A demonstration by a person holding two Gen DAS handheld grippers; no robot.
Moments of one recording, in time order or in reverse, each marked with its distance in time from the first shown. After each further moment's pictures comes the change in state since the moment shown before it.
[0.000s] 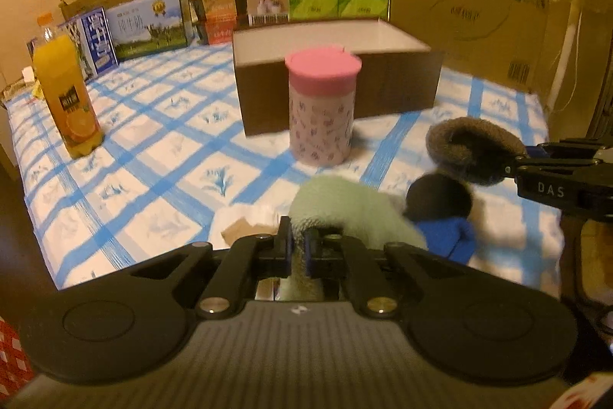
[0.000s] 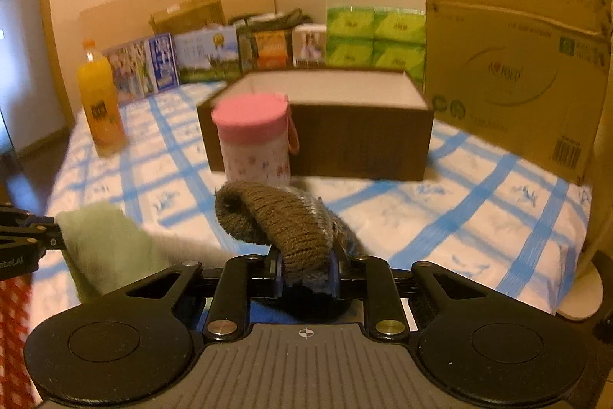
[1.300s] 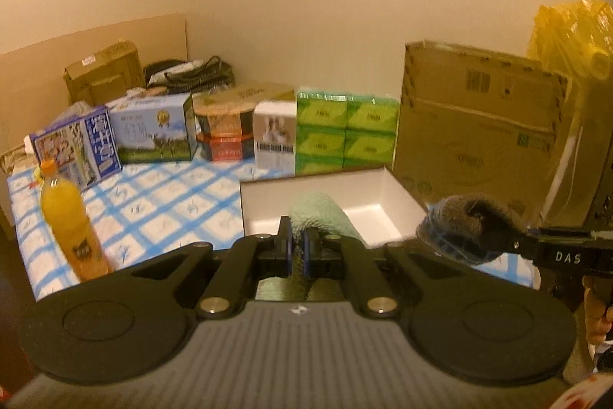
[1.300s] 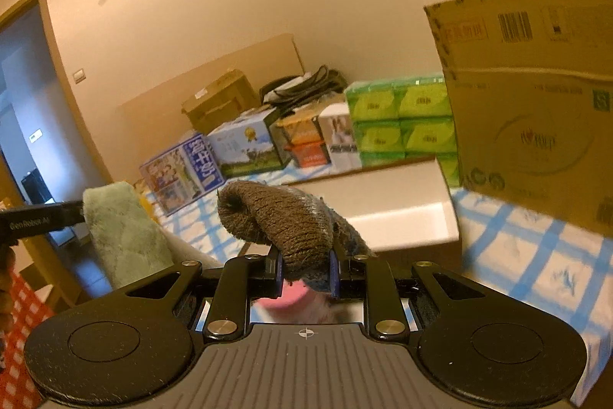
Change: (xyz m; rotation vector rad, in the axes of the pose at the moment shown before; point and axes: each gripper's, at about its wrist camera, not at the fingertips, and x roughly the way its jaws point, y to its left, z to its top) left arm -0.027 0.030 0.193 -0.044 -0.219 -0.016; right arm -0.004 -0.066 0.158 0.182 -0.118 0.219
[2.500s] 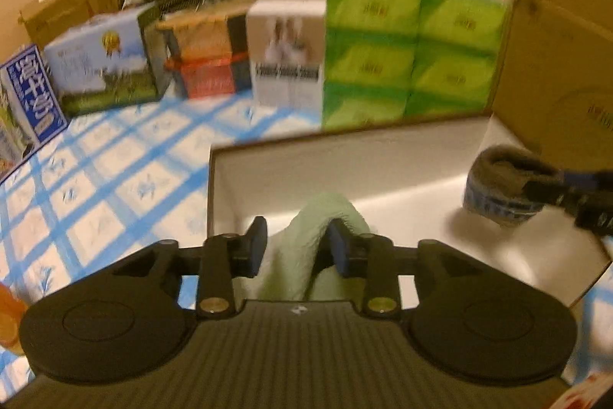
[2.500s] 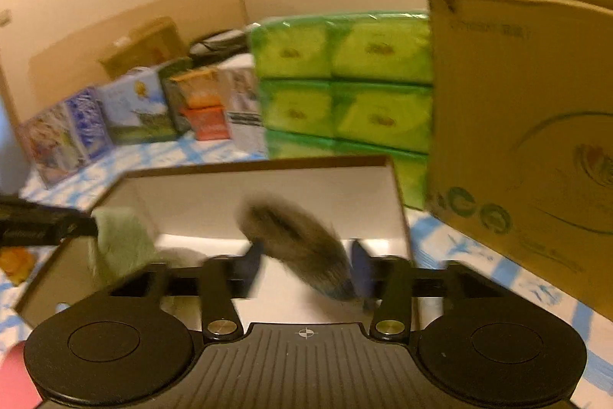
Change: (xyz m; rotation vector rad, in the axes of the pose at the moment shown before) left arm 0.339 0.039 -0.014 0.026 0.278 0.034; right arm 0.256 -0.138 0.027 -0.101 0.110 -0.201
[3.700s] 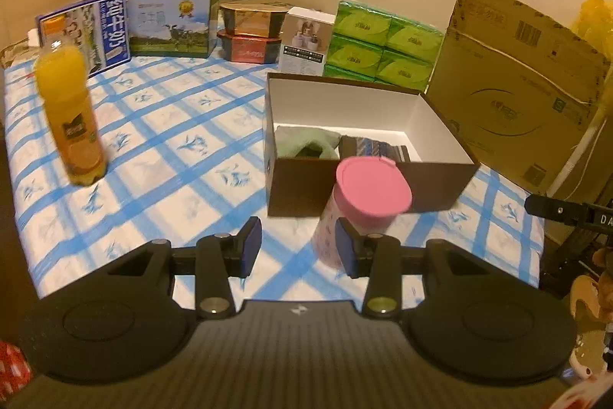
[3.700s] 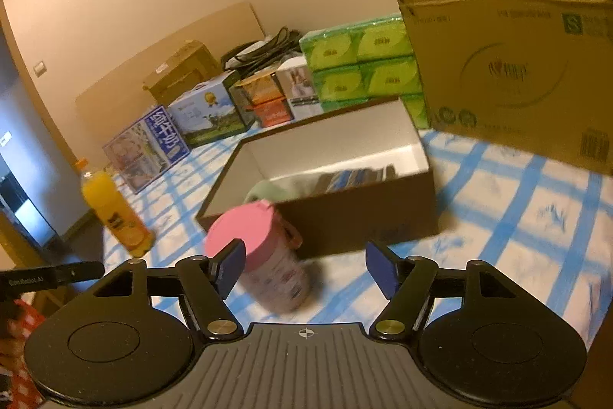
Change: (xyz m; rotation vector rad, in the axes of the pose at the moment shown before) left arm -0.274 0.028 -0.147 -0.194 -0.030 -0.073; right arm -0.253 0.073 -0.087 0.202 0.020 0.135
